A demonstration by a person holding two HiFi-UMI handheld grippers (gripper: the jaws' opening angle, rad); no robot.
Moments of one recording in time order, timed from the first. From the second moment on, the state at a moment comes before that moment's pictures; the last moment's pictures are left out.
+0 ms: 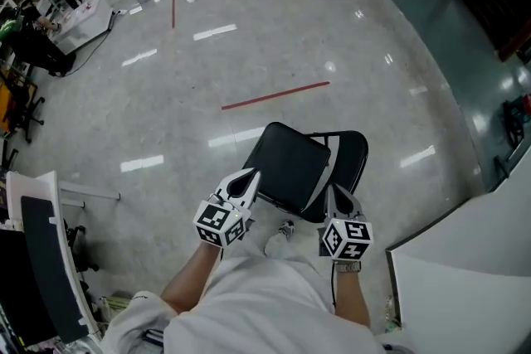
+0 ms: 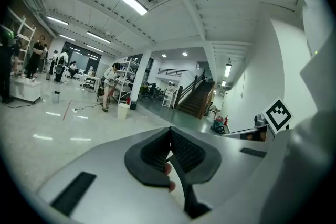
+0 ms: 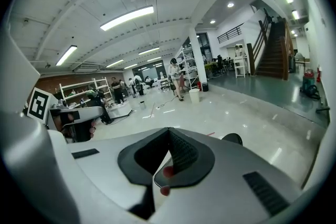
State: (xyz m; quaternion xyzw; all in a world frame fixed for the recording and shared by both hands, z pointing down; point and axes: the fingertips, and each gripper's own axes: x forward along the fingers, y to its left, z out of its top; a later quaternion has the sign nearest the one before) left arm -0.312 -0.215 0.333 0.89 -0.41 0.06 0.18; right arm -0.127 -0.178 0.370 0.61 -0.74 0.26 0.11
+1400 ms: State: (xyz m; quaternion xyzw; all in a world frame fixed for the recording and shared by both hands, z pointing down) left arm -0.309 -0.338 0.434 0.90 -0.31 0.16 0.25; right arm -0.100 -0.231 0.467 0.67 -0.62 0.35 0.20
